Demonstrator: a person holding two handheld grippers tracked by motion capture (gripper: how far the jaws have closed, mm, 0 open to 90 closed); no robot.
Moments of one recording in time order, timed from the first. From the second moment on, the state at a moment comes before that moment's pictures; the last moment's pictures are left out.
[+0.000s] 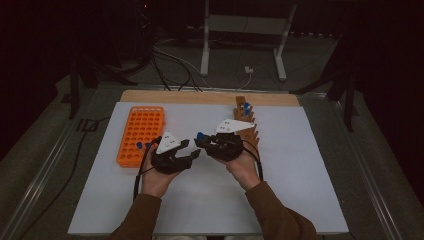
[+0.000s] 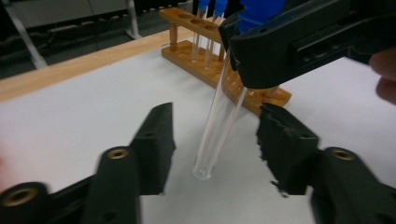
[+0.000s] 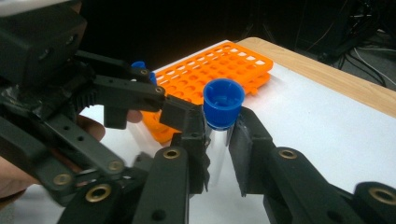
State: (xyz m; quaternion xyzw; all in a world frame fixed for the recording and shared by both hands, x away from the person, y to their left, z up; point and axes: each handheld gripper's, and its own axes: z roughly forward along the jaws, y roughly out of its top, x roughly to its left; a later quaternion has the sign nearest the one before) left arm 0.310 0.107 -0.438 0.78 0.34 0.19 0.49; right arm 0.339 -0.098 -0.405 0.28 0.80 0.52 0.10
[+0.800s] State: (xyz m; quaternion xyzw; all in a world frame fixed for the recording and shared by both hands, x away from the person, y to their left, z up) left arm 0.309 0.103 -0.437 0.79 0.31 0.20 0.49; right arm 0.340 -0.094 -0.409 0.28 0.80 0.52 0.08
